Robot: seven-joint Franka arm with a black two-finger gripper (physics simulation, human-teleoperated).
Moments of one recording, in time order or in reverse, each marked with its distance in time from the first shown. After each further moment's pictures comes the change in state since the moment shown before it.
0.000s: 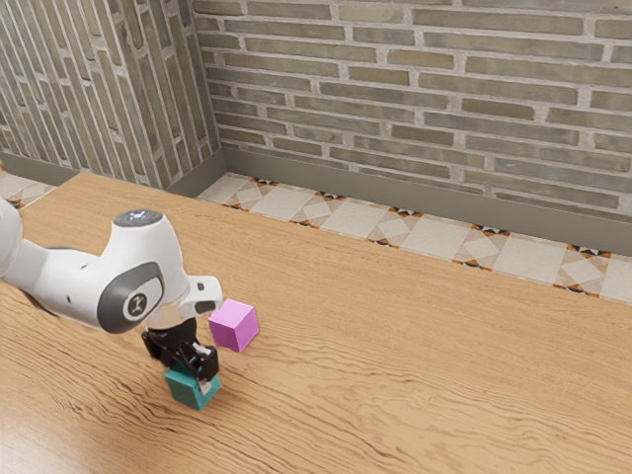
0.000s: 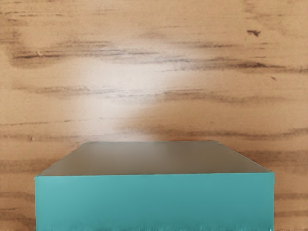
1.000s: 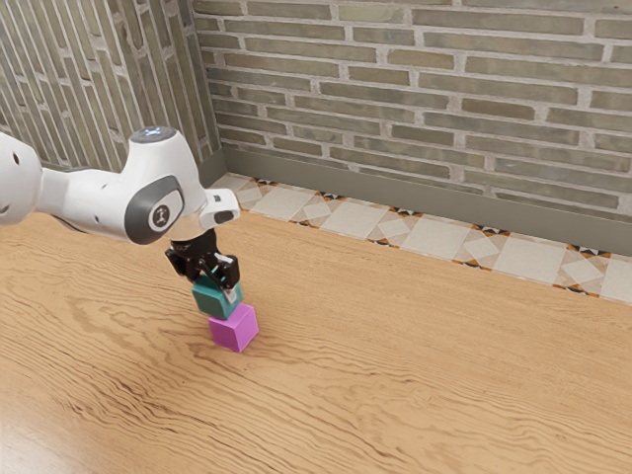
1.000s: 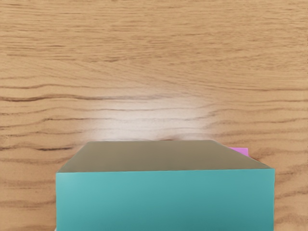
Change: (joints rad) arm 0.003 0.145 0.056 0.409 0.054 -0.130 -0.026
